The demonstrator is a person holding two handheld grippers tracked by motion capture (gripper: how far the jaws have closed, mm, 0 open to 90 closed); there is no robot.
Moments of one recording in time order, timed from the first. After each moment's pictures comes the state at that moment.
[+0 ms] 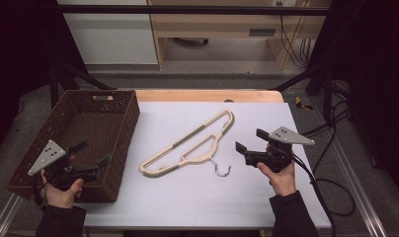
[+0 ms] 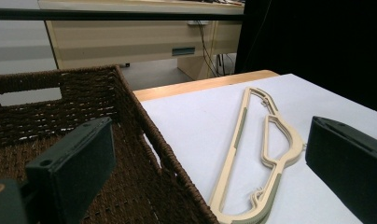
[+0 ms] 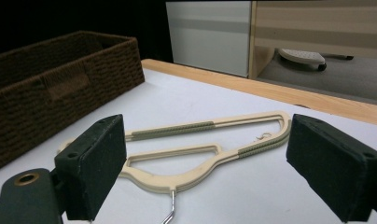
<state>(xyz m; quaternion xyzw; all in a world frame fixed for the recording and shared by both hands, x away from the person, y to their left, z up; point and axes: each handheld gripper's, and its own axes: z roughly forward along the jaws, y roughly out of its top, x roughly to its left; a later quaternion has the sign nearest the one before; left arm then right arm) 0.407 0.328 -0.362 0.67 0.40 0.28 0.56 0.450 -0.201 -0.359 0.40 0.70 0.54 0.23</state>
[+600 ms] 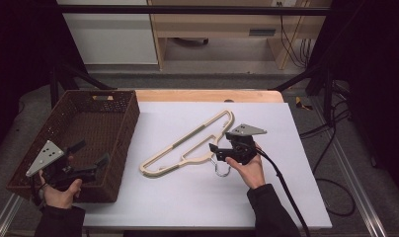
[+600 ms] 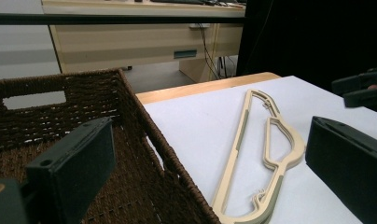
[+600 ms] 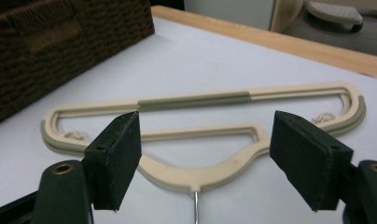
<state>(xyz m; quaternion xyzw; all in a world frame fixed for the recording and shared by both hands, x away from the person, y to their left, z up) 0.405 0.330 -0.360 0.67 0.40 0.28 0.56 0.496 -0.135 -0.401 0.40 0.76 0.47 0.19</state>
